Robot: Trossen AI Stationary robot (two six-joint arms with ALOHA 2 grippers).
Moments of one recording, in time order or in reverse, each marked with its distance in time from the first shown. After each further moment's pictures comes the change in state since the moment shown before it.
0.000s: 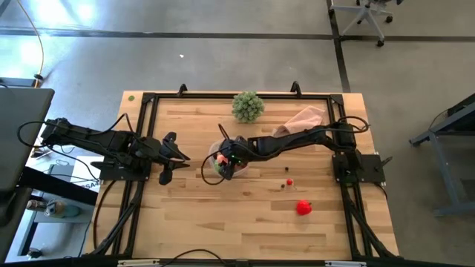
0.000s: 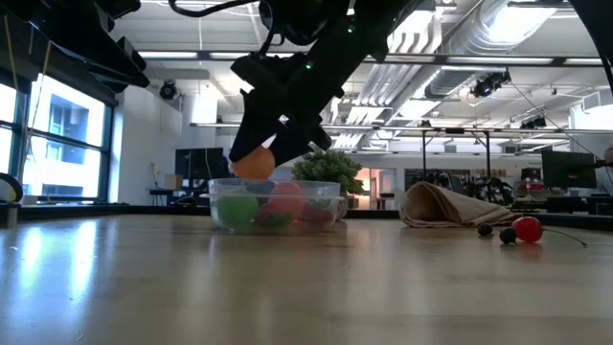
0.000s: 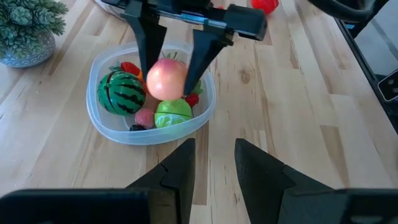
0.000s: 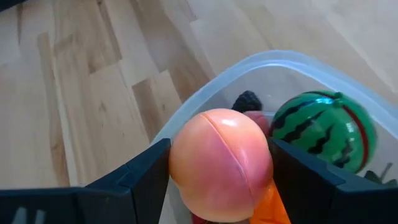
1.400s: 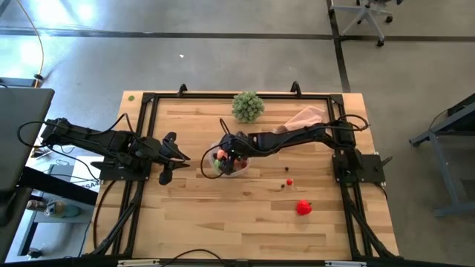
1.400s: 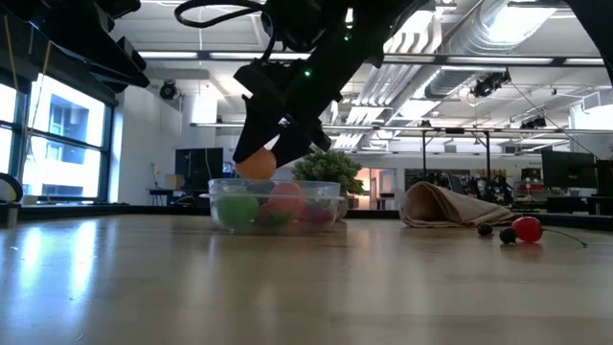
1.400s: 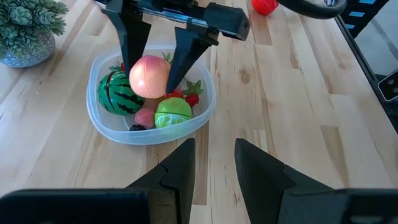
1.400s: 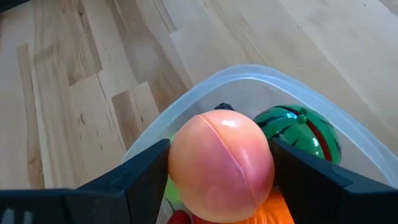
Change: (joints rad) left arm 0.000 0.000 0.000 0.000 0.000 0.000; right arm -0.029 0.000 0.000 0.006 0.001 -0.027
